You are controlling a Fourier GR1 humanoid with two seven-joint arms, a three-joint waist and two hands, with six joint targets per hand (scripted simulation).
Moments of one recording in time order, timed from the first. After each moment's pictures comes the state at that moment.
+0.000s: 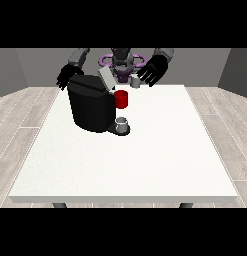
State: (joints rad) left arm -1.06 0.46 0.11 -0.67 -0.59 -0.14 -0.13; right arm -0.30 -0.04 -0.04 -1.32 -0.04 -0.14 -0.06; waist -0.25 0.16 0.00
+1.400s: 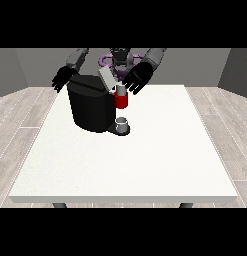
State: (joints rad) left arm -1.17 0.43 0.11 -0.63 -0.64 -0.13 -0.12; right arm -0.34 -0.05 -0.06 -1.37 -0.04 -0.16 -0.05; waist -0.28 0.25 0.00
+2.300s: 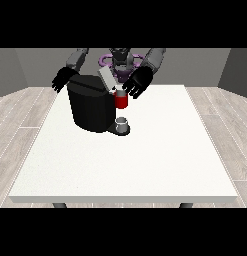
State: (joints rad) left arm -1.17 0.43 0.12 -0.60 -0.65 -0.15 -0.13; right arm -0.31 -0.05 -0.06 -1.38 -0.04 -0.16 -0.06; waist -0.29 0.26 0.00
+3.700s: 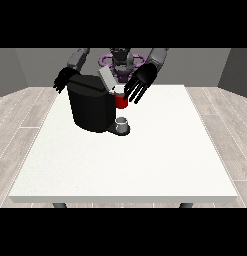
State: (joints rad) left arm -1.16 0.47 0.07 -0.60 -0.74 -0.20 -0.19; right arm -0.30 -0.04 -0.05 -1.37 -0.03 -0.17 -0.07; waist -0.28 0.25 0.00
